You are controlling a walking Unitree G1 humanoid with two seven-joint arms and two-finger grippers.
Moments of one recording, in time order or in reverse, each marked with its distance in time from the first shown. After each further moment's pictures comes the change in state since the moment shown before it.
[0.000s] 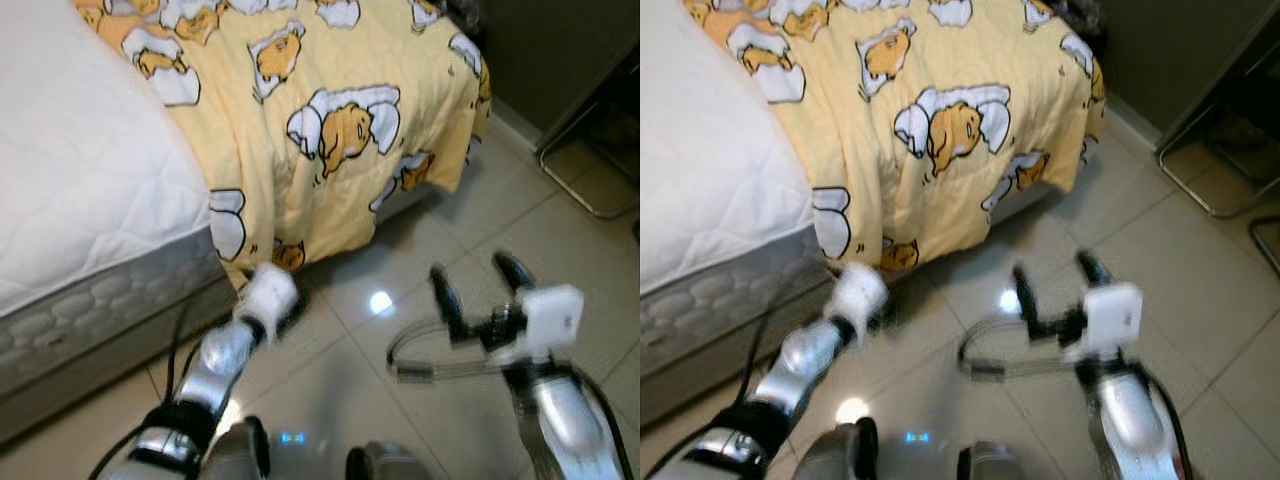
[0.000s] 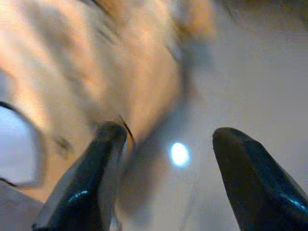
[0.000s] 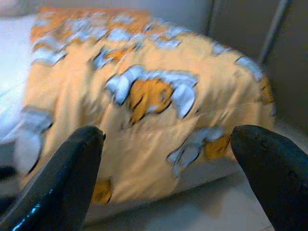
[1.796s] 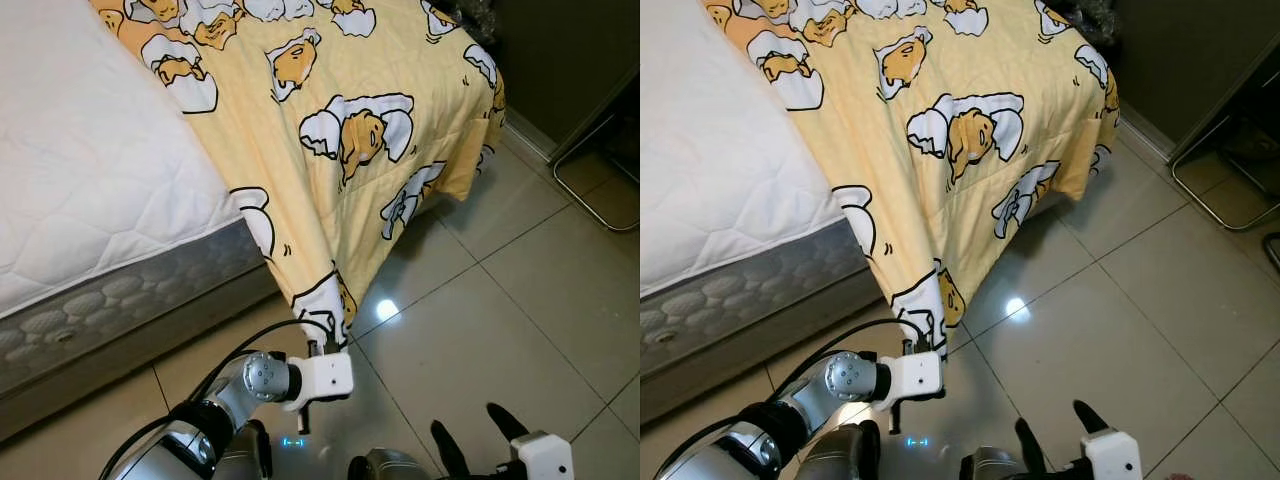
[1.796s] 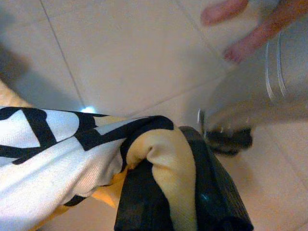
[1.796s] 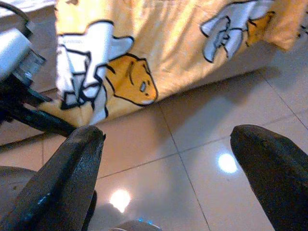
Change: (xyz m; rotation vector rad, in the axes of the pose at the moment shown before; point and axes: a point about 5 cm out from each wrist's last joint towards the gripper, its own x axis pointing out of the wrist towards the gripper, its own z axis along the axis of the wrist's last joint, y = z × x) left arm -0.037 -0.078 -0.066 0.555 0.392 -0.981; right arm -0.145 0.019 -0.072 0.099 0.457 0.108
